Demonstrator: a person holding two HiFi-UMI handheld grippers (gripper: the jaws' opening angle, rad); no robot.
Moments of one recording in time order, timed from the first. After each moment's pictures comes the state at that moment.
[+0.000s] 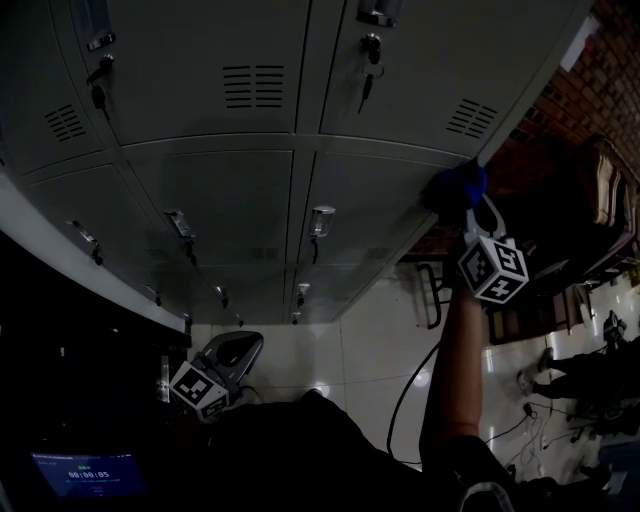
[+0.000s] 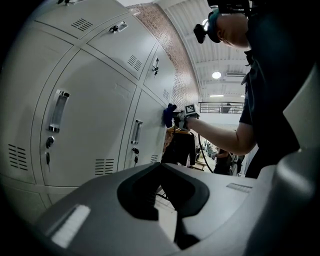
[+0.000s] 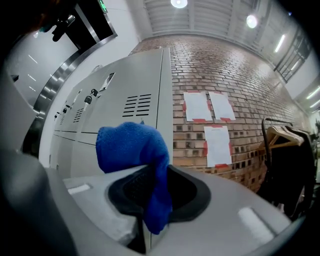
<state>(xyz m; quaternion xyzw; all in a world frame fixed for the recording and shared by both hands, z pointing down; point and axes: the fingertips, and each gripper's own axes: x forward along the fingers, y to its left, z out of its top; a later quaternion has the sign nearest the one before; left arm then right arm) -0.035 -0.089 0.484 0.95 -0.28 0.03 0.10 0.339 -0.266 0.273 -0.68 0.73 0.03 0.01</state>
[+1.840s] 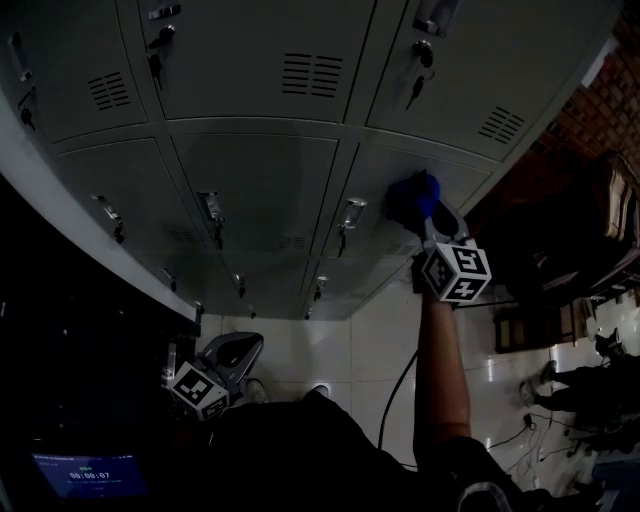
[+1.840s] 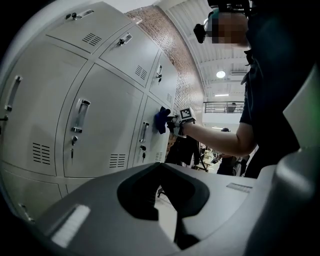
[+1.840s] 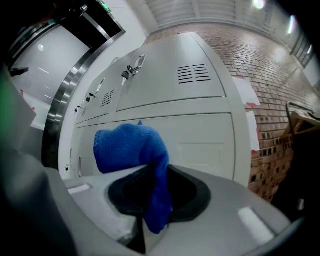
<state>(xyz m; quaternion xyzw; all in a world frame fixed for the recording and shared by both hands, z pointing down) -0.089 -0.058 0.492 0.94 -0.31 0.03 0.11 0.214 -0.277 0.336 -0.60 0.80 0.01 -0.02</state>
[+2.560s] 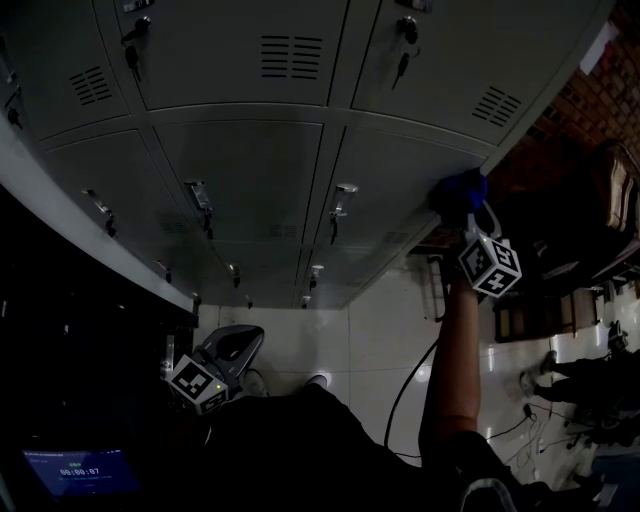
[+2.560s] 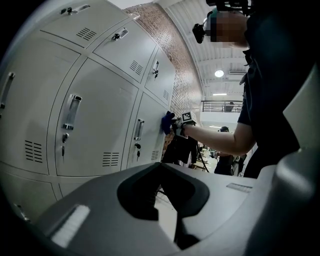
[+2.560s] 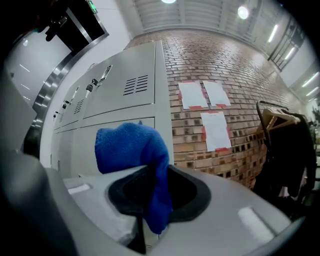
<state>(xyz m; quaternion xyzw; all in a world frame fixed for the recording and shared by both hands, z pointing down) -0.067 -0.055 0.494 0.95 -0.30 0.04 0.11 0.336 -0.267 0.338 -0.68 0.73 -0.02 0.02</state>
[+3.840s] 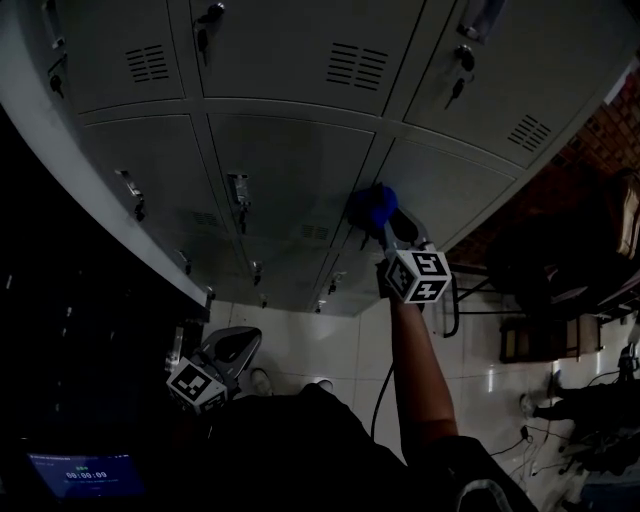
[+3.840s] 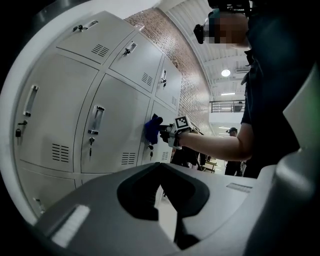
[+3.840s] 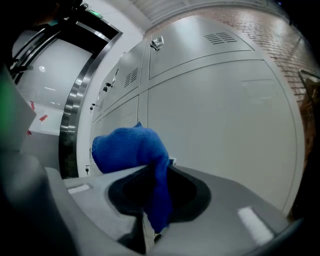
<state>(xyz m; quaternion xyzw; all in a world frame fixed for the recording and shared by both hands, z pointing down) -0.125 -0.036 0.485 0.93 -0.35 0.03 0.11 0.099 -0.279 0.409 -0.52 0.85 -0.04 -0.01</state>
